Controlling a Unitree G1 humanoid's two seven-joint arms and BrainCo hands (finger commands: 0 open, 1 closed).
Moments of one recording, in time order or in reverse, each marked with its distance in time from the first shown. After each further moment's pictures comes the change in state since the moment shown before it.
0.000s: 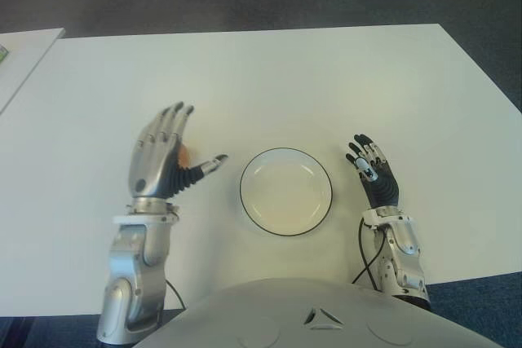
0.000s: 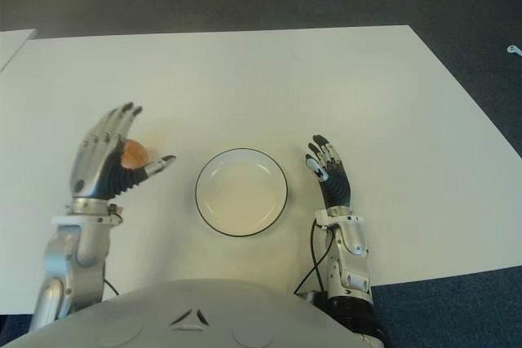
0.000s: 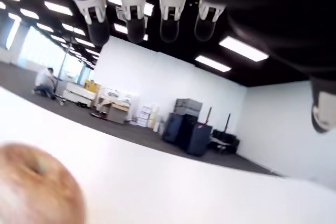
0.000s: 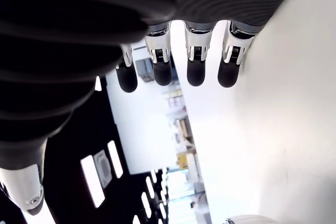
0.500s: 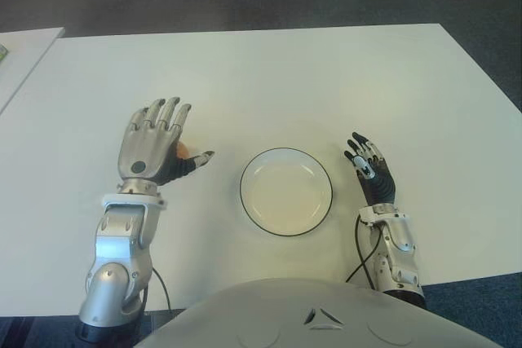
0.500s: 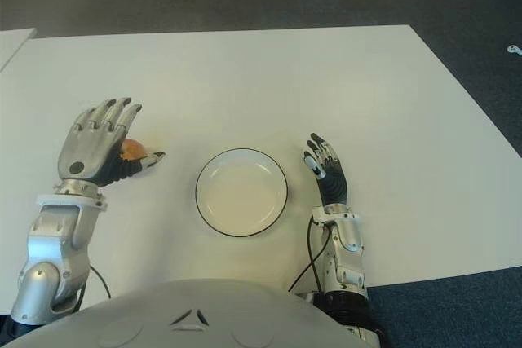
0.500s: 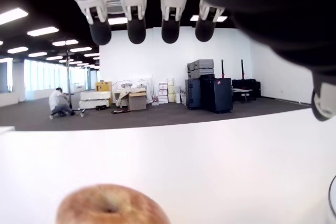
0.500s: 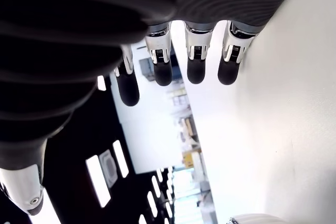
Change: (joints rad) left arm -0.097 0.165 0.012 0.014 0.274 0.015 -0.180; right arm -0.030 0.013 -0.001 0.058 0.001 -0.057 0.008
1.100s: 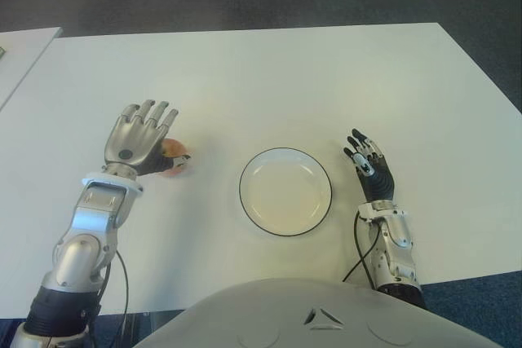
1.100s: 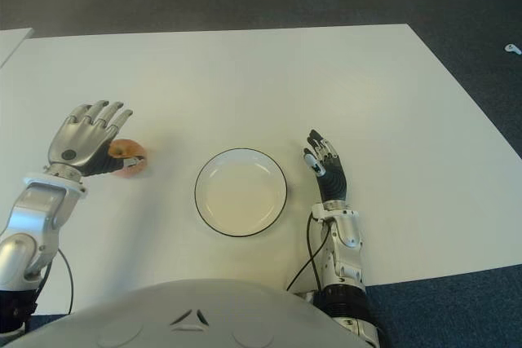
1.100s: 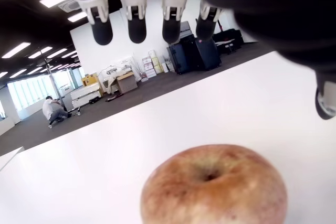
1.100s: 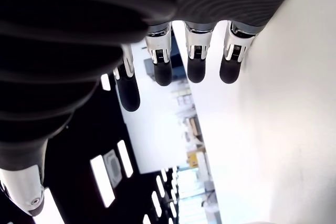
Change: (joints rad) left arm -0.083 0.252 0.044 0.261 -0.065 -0.089 0.055; right arm -0.041 -0.001 -0.010 0.052 0.018 -0.031 0.014
